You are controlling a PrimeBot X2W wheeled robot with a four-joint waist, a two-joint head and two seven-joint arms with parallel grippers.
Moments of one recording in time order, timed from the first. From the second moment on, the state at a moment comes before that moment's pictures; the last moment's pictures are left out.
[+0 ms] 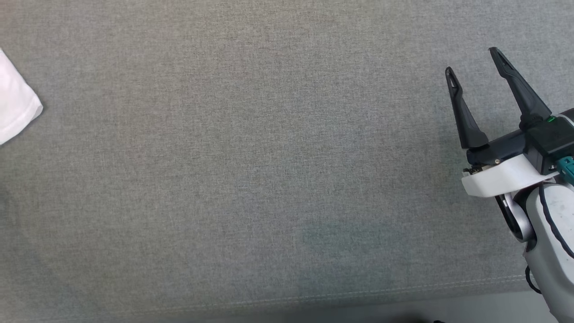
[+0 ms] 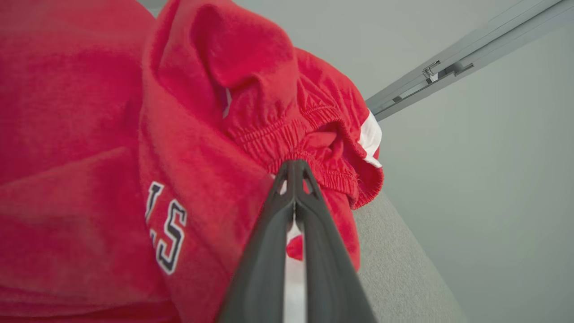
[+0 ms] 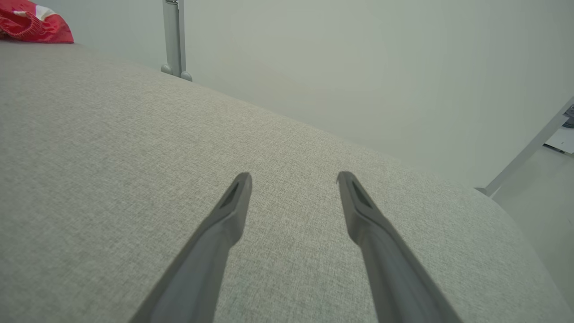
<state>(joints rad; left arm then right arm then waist) -0.85 0.38 0.38 0.68 -0.97 0.01 0.21 -0.30 -0.36 0.28 -0.04 0.07 -0.02 -0.23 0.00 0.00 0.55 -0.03</state>
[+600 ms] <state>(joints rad) -0.83 0.39 0.30 0.68 -0.95 -0.10 0.17 -0.27 -0.34 0.30 0.01 0.07 -0.03 -0.23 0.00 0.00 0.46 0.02</state>
